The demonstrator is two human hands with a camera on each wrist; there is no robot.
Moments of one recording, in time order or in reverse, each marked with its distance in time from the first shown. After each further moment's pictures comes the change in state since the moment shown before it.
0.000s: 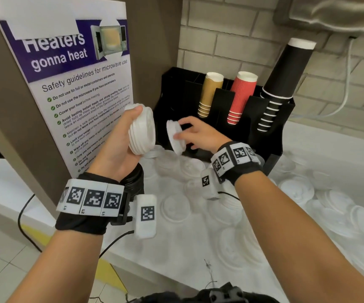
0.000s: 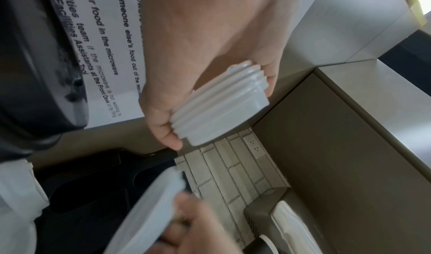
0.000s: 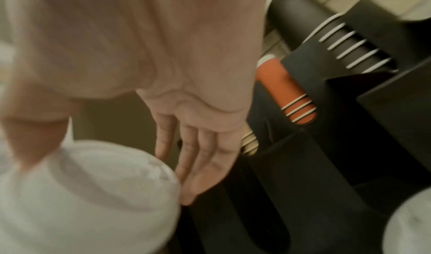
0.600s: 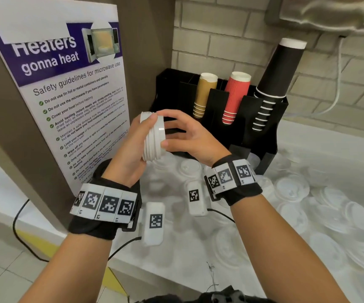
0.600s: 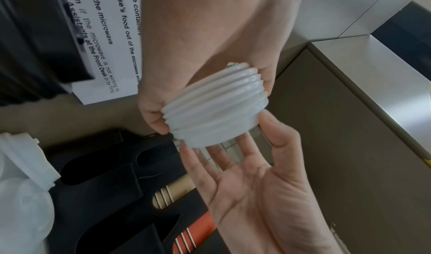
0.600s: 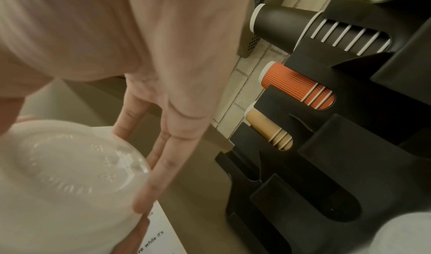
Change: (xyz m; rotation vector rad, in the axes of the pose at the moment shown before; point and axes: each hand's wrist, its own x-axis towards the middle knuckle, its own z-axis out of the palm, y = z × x) left_hand -0.004 -0.010 0.029 0.090 -0.013 -0.059; right_hand -0.052 -0.026 0.017 0.303 -0.045 -0.373
